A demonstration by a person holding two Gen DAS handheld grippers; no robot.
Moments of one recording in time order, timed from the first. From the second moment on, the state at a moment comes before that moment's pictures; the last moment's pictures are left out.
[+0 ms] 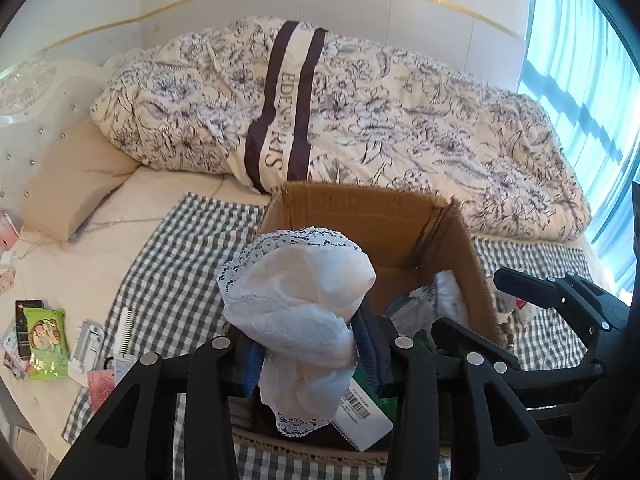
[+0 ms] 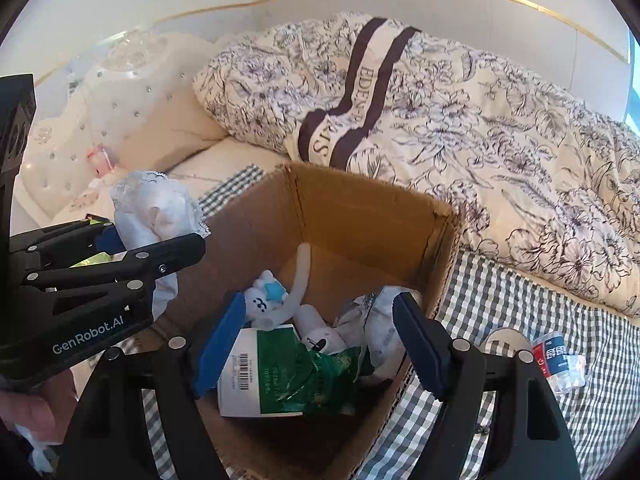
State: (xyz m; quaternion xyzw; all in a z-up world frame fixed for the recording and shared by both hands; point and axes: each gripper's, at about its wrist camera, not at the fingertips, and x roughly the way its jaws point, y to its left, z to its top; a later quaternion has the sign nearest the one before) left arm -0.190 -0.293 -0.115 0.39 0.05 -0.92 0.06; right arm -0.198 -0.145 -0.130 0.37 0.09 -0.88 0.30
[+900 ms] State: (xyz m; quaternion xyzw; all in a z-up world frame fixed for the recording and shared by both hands) left arm -0.103 -0.219 -0.006 0.30 0.03 -0.95 0.05; right arm -0.112 -0.040 -0.025 0.27 0.05 -0.92 0.27
